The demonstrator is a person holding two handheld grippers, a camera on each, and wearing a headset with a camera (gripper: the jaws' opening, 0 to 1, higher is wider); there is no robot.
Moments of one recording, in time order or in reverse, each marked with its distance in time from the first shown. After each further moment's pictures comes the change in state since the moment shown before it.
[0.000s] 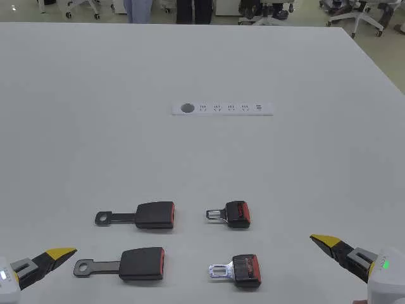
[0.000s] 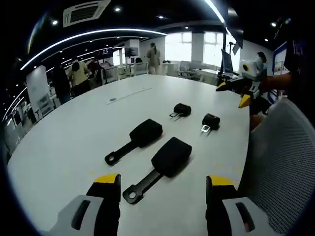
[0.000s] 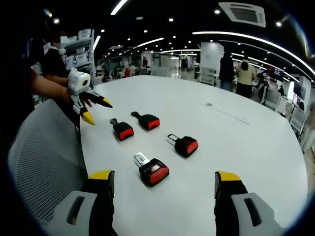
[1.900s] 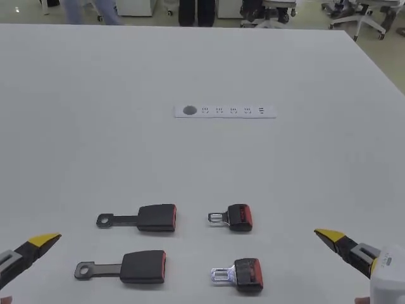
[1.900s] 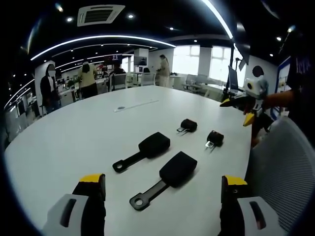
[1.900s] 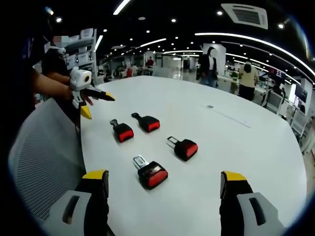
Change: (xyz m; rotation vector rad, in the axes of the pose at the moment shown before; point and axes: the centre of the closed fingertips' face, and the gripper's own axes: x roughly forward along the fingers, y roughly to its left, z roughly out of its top) left arm -0.006 0.008 0.011 -0.044 -0.048 0.028; right arm 0.000 -0.003 0.006 -0.012 0.000 0.002
